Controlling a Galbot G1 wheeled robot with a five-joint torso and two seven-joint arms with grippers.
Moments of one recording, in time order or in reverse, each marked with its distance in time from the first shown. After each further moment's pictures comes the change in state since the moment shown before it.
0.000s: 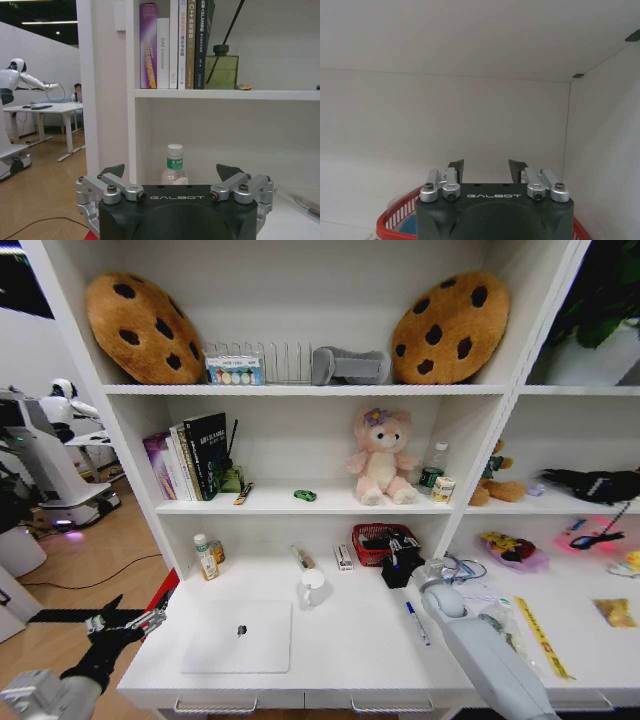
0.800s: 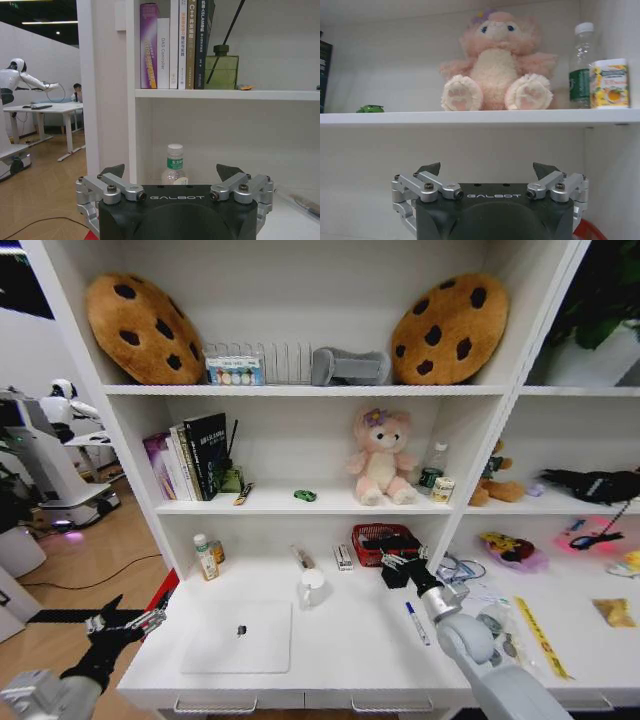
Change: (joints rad) left arm 0.000 0.000 0.000 0.000 0.000 0.000 0.000; right arm -0.515 -0.034 0.217 0.692 0.051 -0.166 0.152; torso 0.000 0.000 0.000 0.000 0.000
